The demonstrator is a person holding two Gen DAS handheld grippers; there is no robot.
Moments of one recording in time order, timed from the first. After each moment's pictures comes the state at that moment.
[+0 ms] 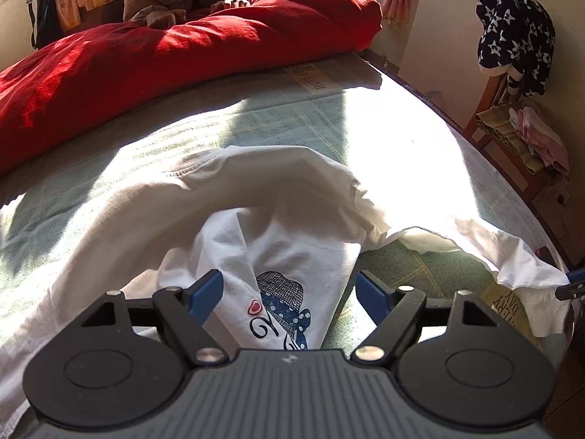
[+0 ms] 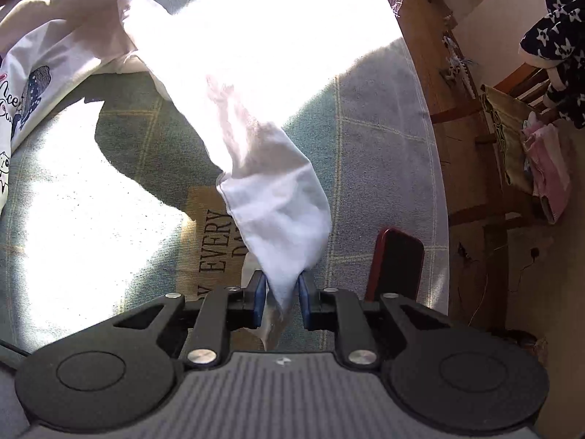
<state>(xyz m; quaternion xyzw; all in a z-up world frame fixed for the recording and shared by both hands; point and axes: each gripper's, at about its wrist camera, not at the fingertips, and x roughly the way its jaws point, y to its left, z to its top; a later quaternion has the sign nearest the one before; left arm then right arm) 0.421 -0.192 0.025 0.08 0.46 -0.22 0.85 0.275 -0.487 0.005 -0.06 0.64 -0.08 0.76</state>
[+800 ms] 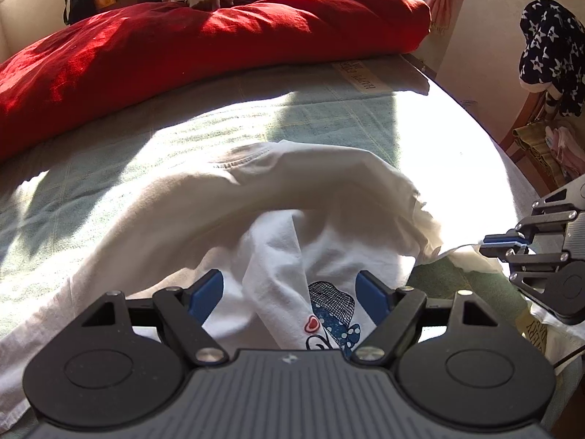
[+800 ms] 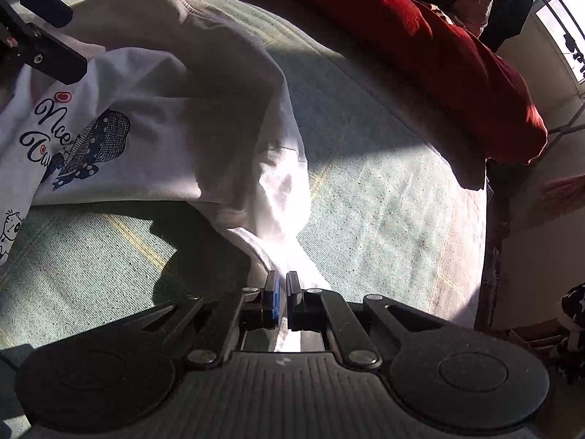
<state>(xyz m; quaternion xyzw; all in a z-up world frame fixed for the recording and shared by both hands) 0.455 -0.172 0.011 0.06 0.48 -0.16 0.86 0.396 -0.381 -0.035 -0.25 0.53 0.13 0.80</state>
